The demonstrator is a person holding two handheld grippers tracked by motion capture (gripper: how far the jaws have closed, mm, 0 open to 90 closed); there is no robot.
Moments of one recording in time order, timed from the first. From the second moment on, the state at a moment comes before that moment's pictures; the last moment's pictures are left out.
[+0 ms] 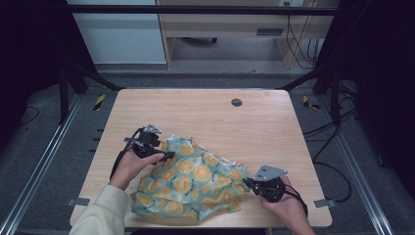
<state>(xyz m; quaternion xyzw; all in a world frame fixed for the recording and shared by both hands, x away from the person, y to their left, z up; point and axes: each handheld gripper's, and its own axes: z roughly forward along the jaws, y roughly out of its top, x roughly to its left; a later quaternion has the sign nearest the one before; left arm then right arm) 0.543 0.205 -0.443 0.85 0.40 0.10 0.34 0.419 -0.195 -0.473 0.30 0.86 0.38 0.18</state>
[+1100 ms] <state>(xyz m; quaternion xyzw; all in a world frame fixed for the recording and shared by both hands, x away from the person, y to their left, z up) 0.543 0.191 -0.465 0.87 0.38 0.11 0.31 0.429 -0.193 -0.468 0.31 0.85 0.39 0.19</state>
